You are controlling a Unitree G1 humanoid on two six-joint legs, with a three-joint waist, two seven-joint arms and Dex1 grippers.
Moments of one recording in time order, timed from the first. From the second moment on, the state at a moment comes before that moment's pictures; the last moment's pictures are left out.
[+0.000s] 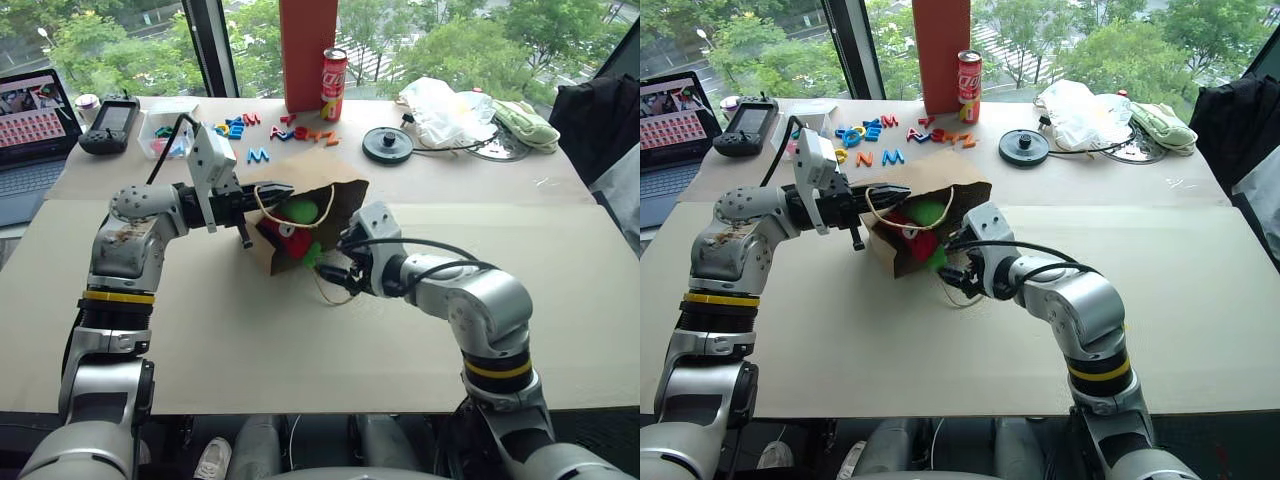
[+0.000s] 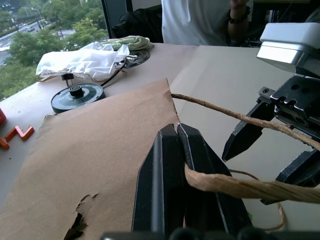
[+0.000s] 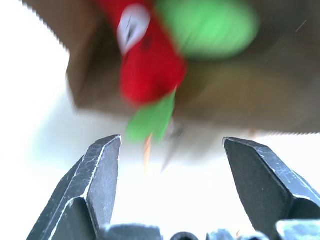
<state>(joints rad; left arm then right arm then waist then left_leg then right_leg) -0.73 0.57 0.01 0.17 -0.39 0.35 -1.11 -0.54 -0.23 0.18 -0.46 0.41 1.36 0.32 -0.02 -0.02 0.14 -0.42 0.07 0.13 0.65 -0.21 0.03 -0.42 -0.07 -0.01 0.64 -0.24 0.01</state>
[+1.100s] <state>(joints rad) -0.74 0.57 0.01 0.18 -0.39 0.35 -1.12 -0.52 -0.14 0.26 -0.26 0.29 1.20 0.26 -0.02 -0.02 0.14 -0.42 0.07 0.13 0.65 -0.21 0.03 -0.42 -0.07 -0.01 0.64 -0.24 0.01</state>
